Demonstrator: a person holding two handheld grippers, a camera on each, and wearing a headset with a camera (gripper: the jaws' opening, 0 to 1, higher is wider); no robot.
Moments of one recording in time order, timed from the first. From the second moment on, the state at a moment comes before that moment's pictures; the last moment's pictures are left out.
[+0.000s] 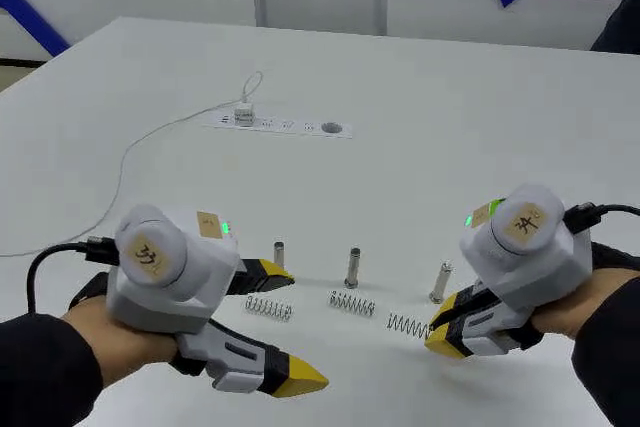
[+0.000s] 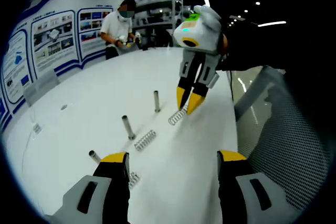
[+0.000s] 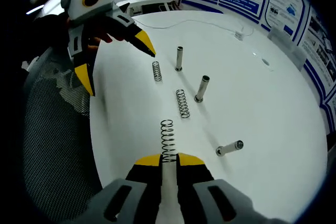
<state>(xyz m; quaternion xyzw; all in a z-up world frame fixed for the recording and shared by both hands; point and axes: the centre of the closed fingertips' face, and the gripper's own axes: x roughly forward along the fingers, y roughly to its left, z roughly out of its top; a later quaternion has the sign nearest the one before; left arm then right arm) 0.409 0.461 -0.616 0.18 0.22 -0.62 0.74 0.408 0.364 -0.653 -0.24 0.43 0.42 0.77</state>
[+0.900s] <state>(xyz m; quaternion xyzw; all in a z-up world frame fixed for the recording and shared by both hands) 0.401 0.427 -0.630 0.20 0.20 -0.65 0.70 0.398 0.401 -0.639 -0.27 0.41 0.47 0.73</state>
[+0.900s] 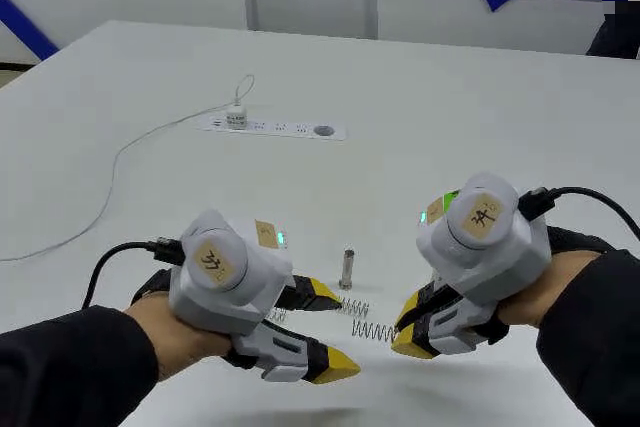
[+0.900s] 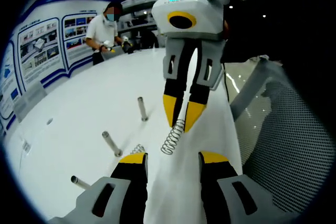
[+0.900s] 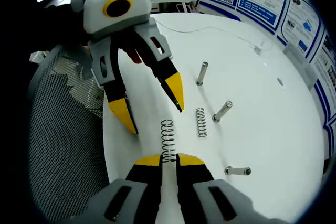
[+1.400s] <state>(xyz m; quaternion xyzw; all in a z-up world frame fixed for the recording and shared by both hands) 0.392 0.420 -0.632 0.23 0.17 -0.67 0.69 0.387 0.411 -0.638 -0.29 0.42 0.49 0.71</state>
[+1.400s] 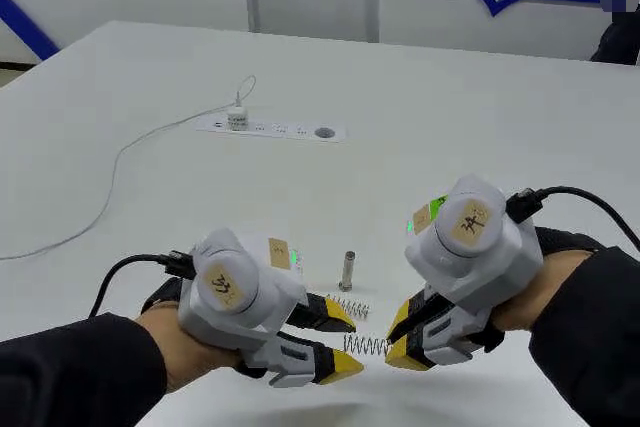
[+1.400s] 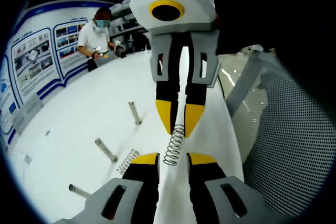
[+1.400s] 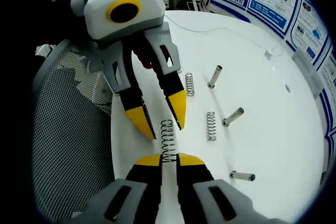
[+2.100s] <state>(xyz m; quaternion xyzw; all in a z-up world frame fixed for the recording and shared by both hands) 0.393 0.421 -0.631 0.23 0.16 -0.67 0.69 0.390 0.426 -0.603 -0.28 0.38 0.50 0.73</state>
